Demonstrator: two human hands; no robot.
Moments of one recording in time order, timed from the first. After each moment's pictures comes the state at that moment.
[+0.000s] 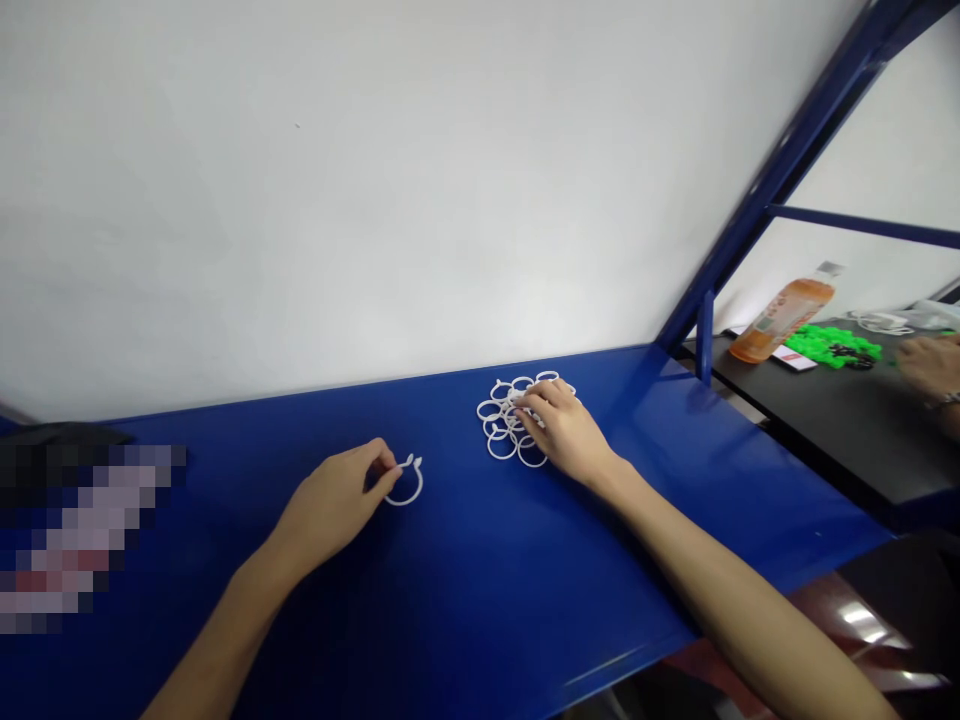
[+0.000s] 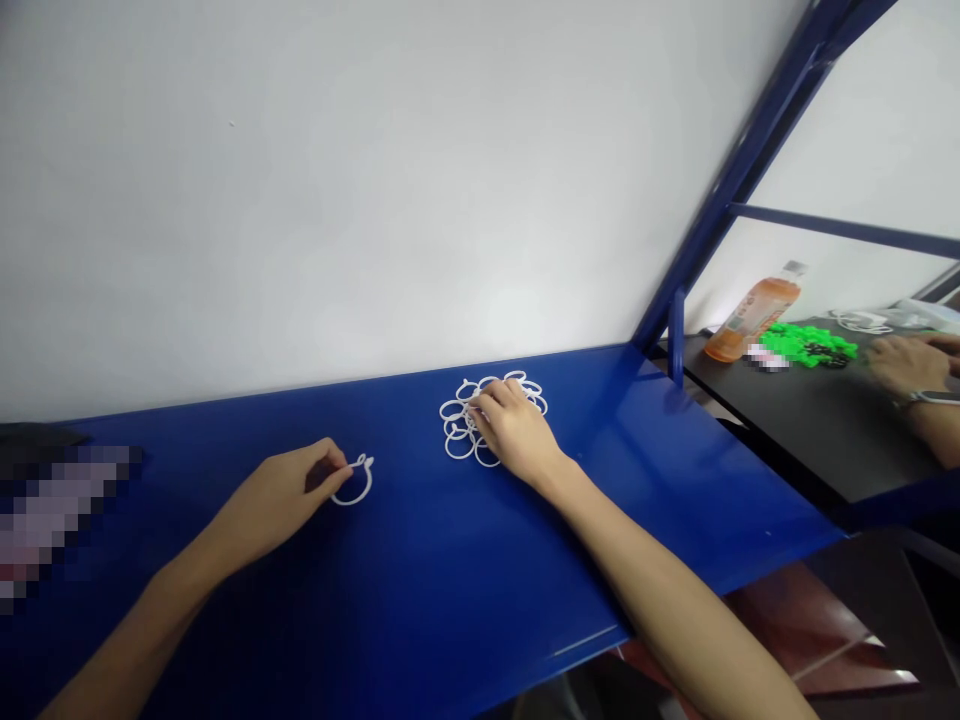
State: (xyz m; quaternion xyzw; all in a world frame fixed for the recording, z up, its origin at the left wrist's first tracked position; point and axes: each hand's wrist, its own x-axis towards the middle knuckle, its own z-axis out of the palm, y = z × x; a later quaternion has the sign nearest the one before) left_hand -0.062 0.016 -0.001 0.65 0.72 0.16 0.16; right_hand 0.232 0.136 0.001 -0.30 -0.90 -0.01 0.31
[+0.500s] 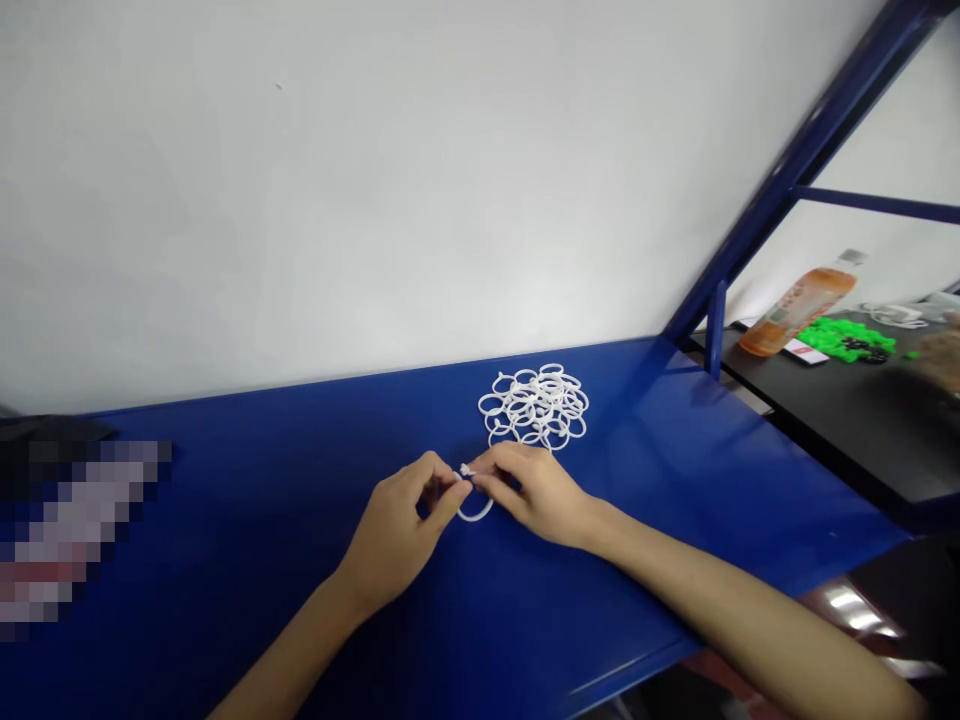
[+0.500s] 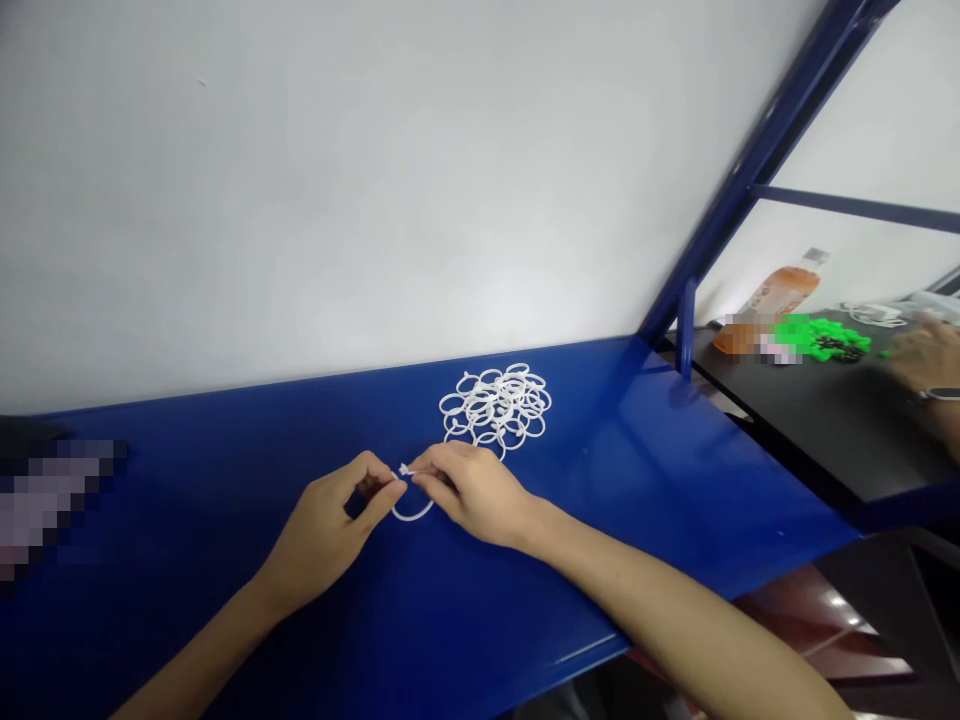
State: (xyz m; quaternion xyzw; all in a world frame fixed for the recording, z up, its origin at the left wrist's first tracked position) left_hand 0.008 0.004 -0.011 0.68 0.61 0.37 0.18; right_hand 0.199 0.078 -0.010 -0.22 -0.88 0.30 0.30
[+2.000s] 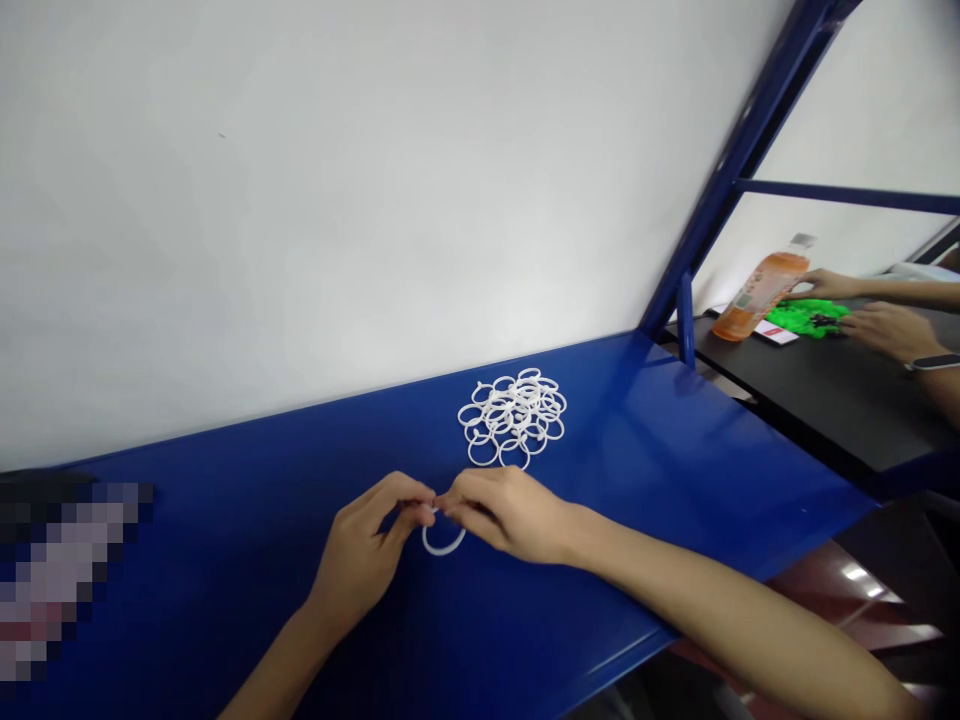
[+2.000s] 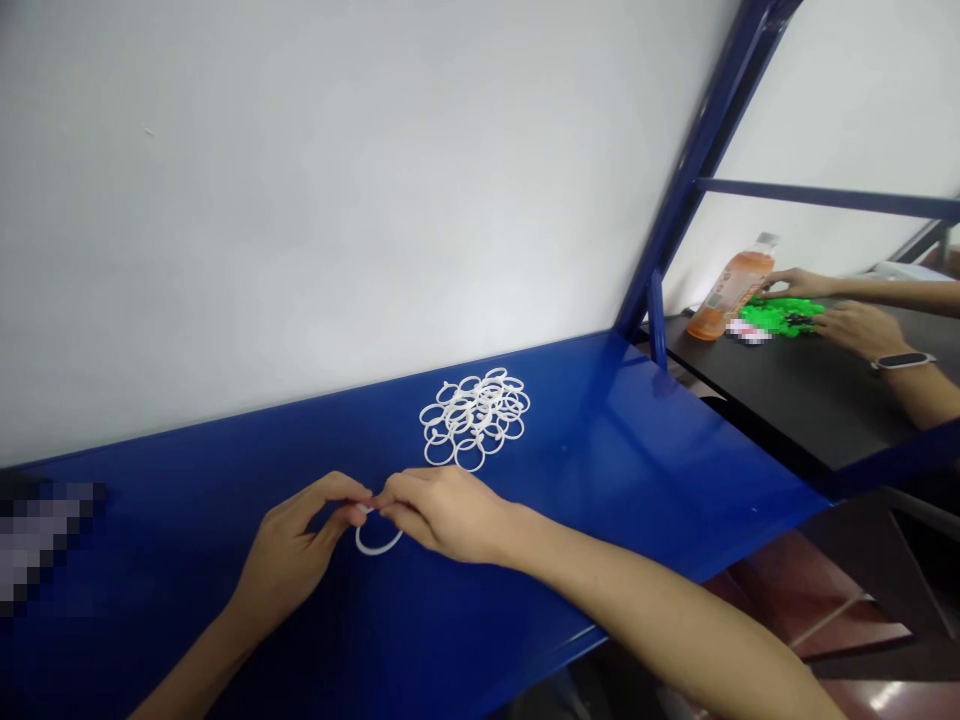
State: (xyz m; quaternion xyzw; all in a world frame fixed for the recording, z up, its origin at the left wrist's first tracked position) left_hand -0.007 0.003 -0.018 0.71 0.56 0.40 0.16; right_hand 0.204 0.074 -0.001 -0.16 -0.92 0.27 0.25
